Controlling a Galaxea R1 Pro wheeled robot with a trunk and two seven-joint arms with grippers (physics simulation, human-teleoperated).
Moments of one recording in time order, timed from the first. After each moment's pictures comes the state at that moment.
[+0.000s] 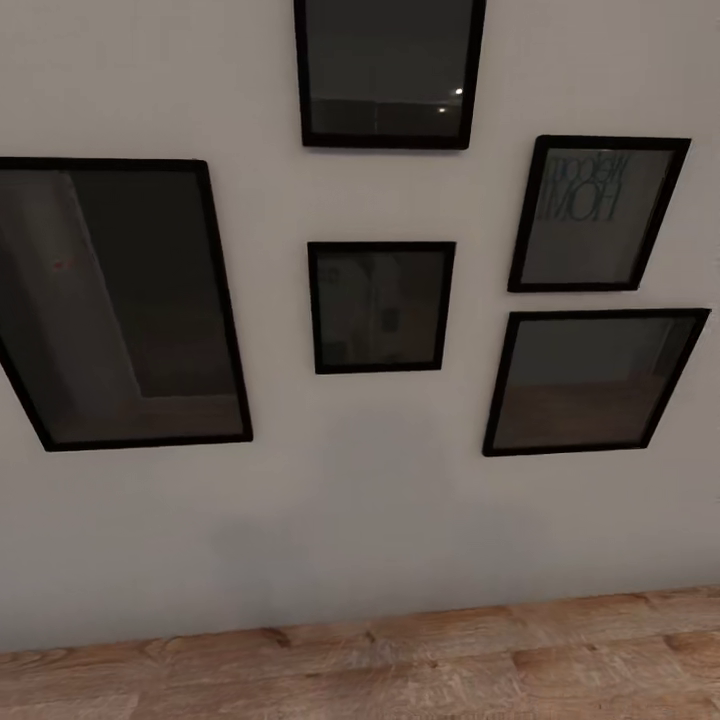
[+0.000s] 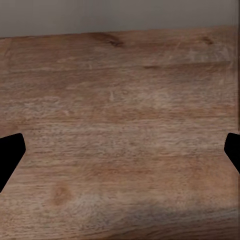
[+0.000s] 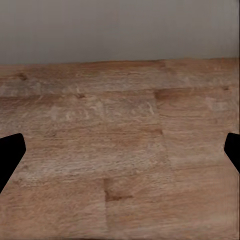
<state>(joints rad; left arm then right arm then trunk) -0.20 0.00 0.00 -0.22 0.01 -0.34 0.01 -0.06 -0.10 -0.03 -0.45 0.00 -0.41 0.00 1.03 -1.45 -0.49</state>
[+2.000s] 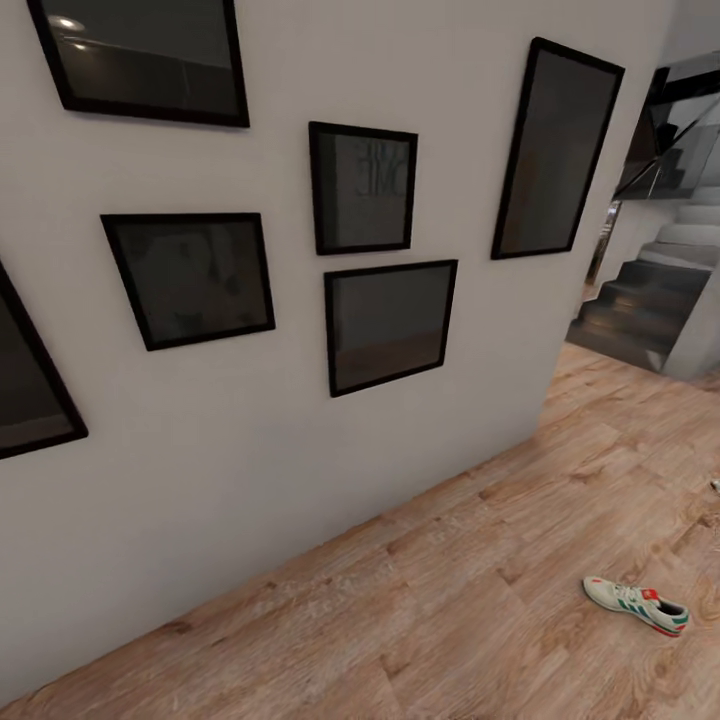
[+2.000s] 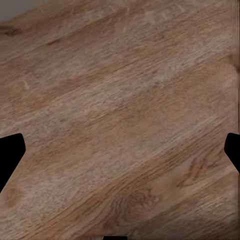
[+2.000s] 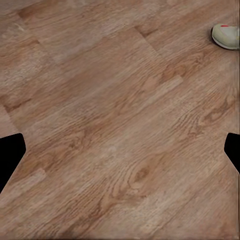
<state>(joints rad) -0.20 0.01 0.00 -0.23 0.01 -0.34 0.01 -0.06 -0.10 -0.16 -0.44 0.00 -0.41 0.00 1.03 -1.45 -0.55</state>
